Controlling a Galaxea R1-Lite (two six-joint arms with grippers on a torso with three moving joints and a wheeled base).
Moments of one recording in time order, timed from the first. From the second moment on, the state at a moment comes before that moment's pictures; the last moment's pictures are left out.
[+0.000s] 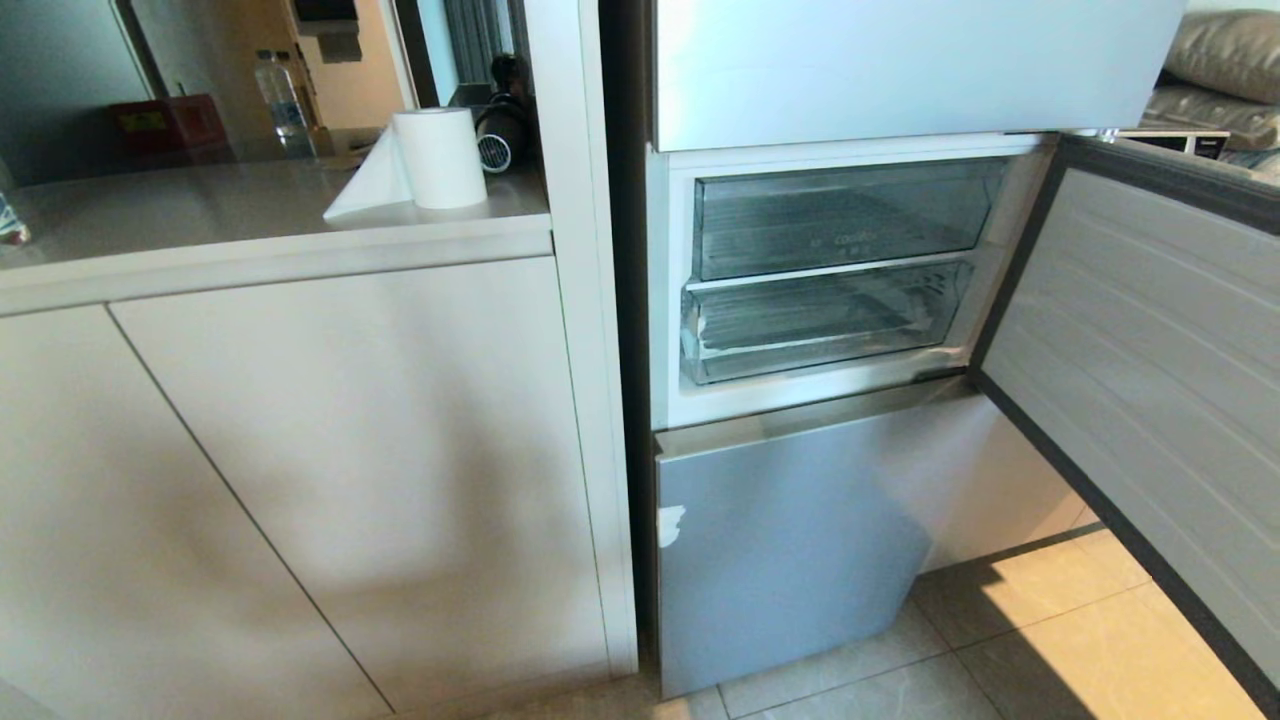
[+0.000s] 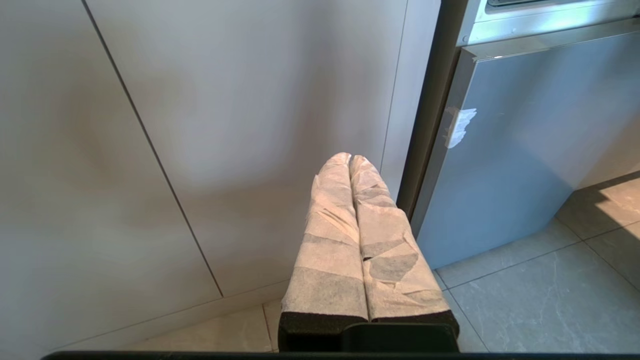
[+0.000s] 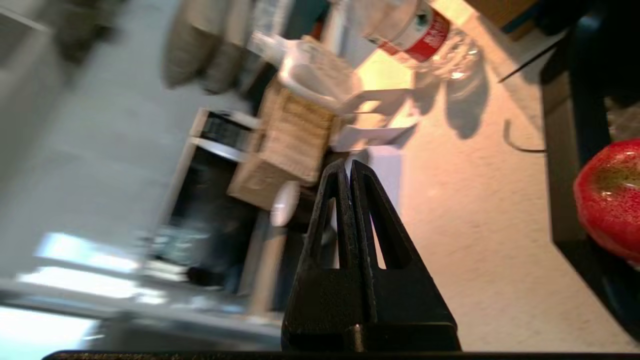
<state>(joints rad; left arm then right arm) 0.00 0.00 0.00 0.00 0.00 0.00 -1.40 1.80 -1.11 -0.66 0.52 0.99</state>
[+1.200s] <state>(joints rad) 0.00 0.00 0.00 0.00 0.00 0.00 -0.16 1.41 -0.65 -0.66 0.23 0.74</state>
